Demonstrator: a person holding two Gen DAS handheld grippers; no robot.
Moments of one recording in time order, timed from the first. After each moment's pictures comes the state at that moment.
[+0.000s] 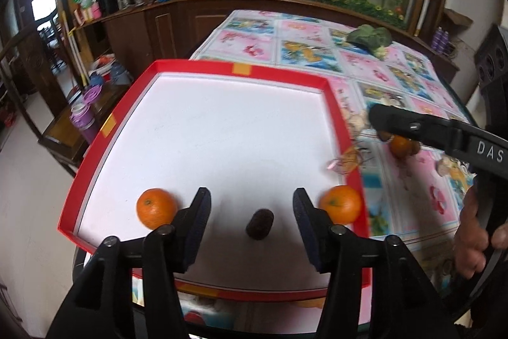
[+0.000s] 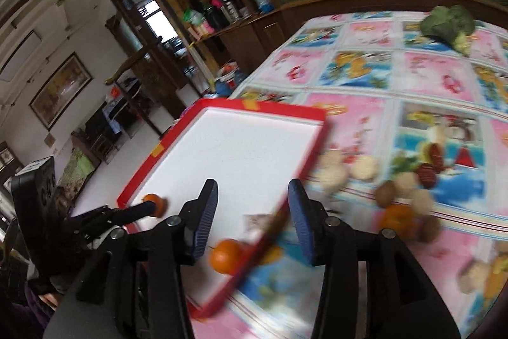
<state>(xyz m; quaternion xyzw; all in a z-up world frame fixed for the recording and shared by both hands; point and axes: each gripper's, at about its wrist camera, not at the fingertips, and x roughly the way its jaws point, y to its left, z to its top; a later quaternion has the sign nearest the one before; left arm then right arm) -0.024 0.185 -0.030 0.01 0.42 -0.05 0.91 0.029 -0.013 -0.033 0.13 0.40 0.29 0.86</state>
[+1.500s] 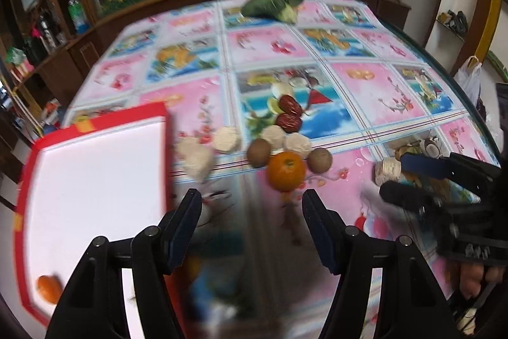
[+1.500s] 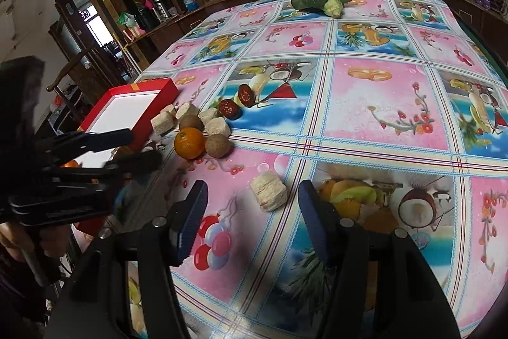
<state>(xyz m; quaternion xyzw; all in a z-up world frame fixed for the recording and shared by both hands) 0.030 0.017 -0.045 0.11 0.46 -0.17 0.87 -0.007 -0.152 -0.073 0.11 0.44 0.16 0.88</state>
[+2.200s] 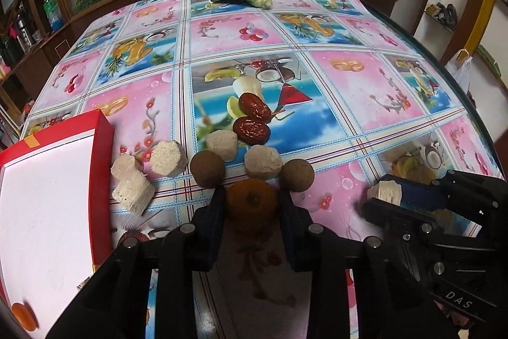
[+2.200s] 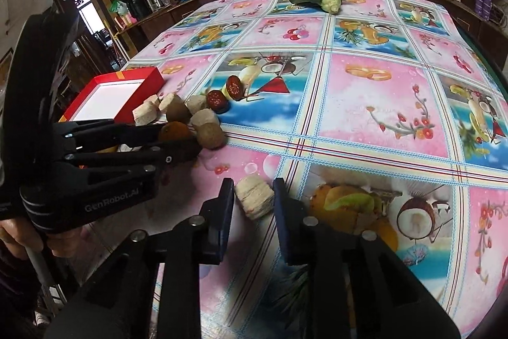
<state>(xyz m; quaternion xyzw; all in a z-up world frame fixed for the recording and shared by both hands) 0.052 -0.013 -0.069 0.10 0.47 -0.20 0.85 0.004 -0.146 -0.082 0.08 0.45 0.14 0.88</state>
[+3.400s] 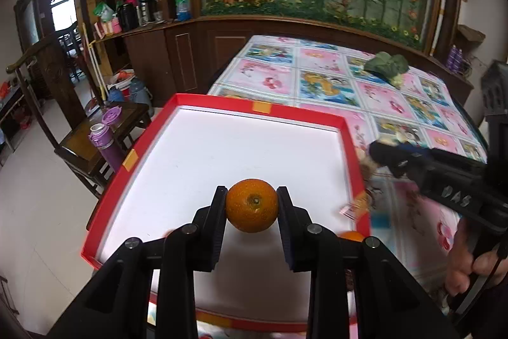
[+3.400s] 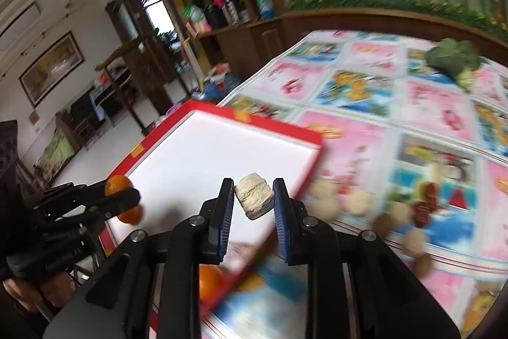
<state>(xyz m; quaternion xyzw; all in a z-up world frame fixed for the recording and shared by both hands) 0.000 0.185 -0.012 0.00 0.38 0.00 0.92 0.060 0.033 -0.035 0.06 0.39 0.29 0.87</state>
